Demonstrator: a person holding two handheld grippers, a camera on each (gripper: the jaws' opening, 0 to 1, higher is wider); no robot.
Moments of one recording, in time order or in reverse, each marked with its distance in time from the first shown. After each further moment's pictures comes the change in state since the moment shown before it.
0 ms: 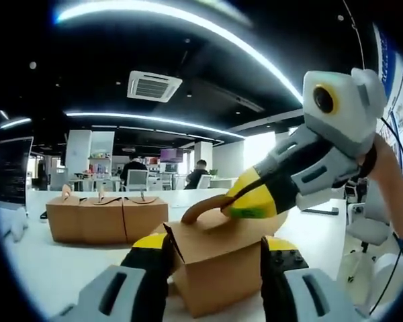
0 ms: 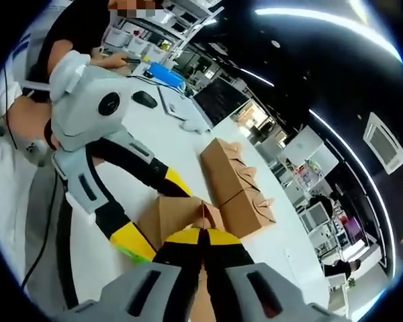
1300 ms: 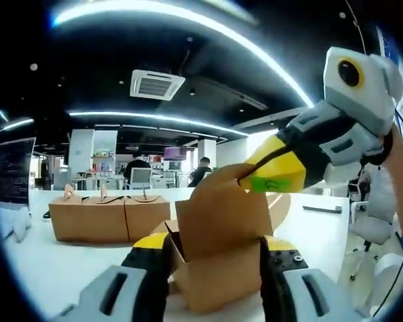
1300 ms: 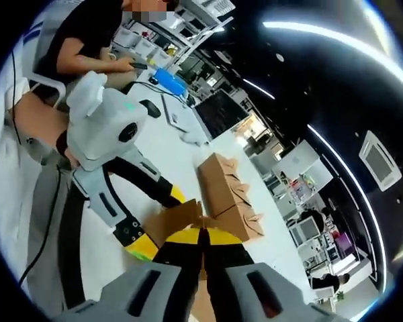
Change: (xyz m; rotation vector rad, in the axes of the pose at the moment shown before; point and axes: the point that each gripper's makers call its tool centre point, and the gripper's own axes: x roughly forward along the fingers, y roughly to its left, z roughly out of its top) left arm -0.003 0.007 -0.005 0.035 0.046 0.022; right arm -0.028 -0.001 0.028 -0.083 -0.050 -0.039
